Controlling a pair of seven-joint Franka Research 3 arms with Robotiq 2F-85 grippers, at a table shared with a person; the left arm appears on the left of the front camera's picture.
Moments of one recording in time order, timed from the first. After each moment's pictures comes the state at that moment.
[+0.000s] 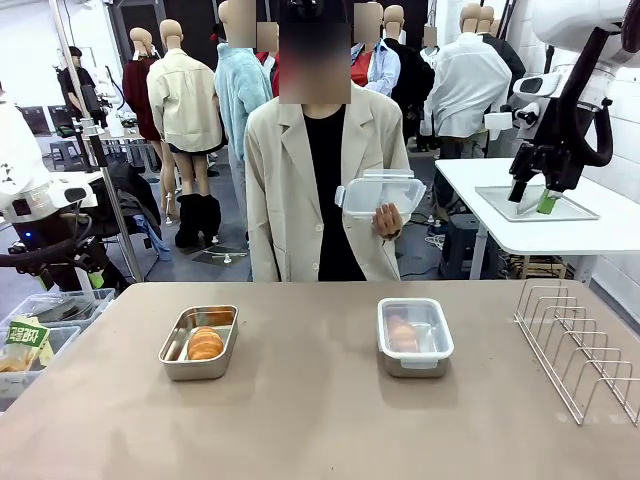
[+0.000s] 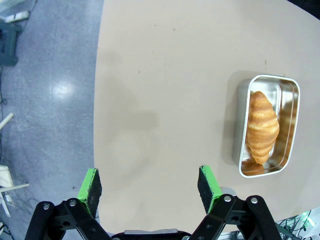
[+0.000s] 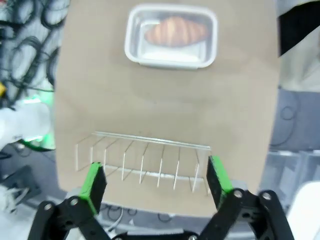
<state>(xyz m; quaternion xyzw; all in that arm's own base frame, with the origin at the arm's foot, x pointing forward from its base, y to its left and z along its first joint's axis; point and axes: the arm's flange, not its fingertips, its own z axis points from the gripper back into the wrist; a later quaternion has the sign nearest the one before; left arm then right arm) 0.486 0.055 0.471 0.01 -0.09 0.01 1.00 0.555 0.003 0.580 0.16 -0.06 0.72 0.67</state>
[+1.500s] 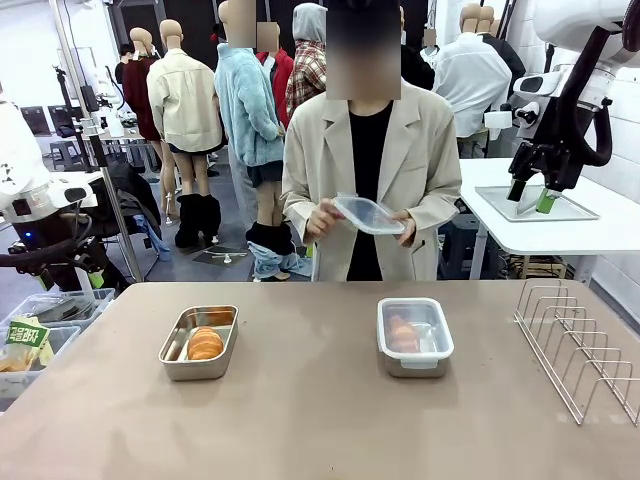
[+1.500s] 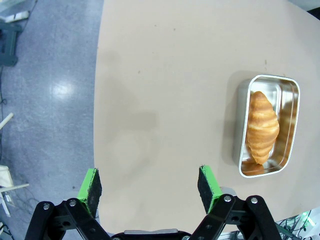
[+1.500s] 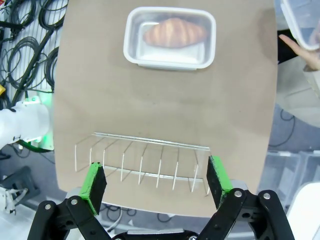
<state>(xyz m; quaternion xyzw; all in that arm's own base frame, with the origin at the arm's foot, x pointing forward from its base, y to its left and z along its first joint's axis) 0.486 0.055 0.471 0.01 -0.09 0.01 1.00 0.555 0.004 0.581 0.16 -0.06 0.72 0.67</state>
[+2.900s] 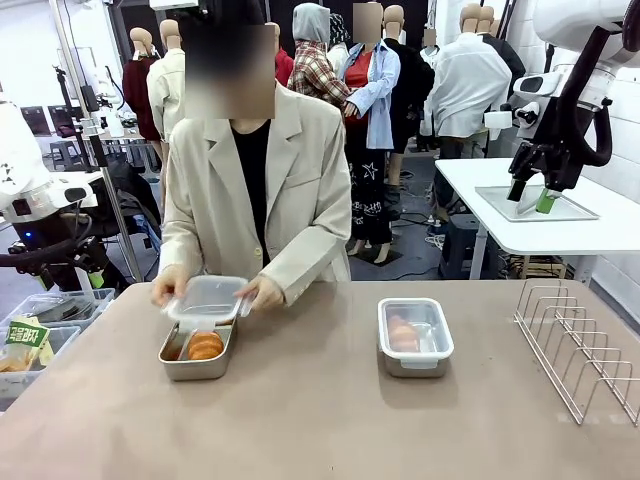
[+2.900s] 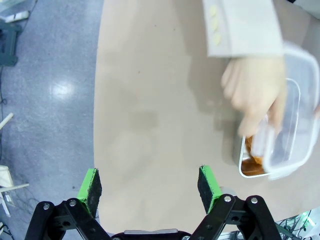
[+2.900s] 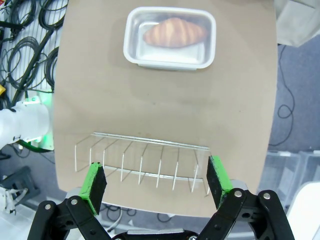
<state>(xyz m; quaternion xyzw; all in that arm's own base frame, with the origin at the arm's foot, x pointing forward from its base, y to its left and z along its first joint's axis) 0.486 0.055 0.471 0.01 -0.09 0.01 1.00 0.555 0.004 0.581 0.16 -0.06 0.72 0.67</state>
